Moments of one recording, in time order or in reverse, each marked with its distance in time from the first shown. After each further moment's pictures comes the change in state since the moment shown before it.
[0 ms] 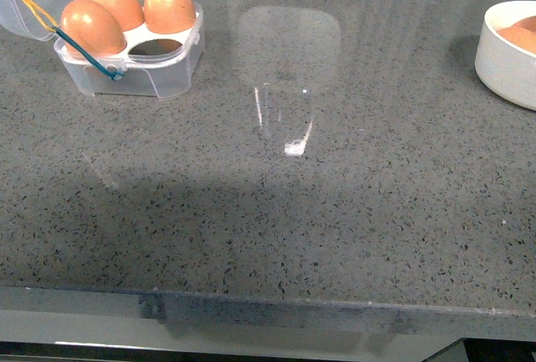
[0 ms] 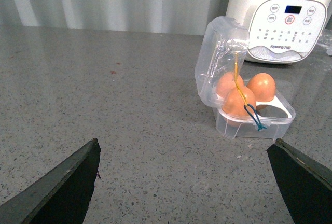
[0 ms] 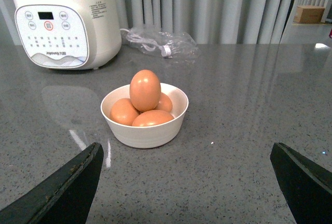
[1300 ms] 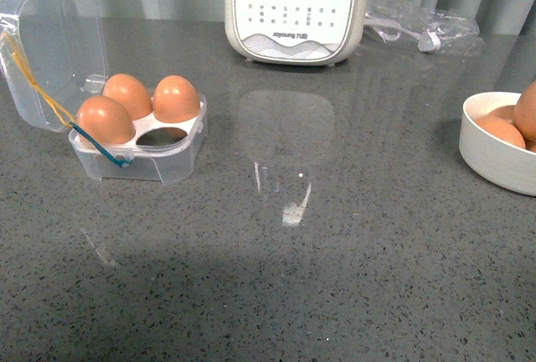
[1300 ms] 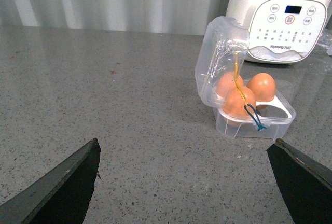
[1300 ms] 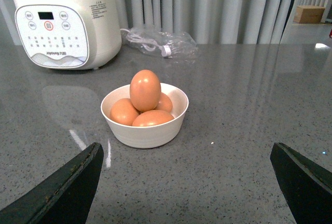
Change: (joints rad) left arm 0.000 0.000 0.000 0.000 0.000 0.000; right arm 0.000 0.000 0.000 0.000 0.000 0.000
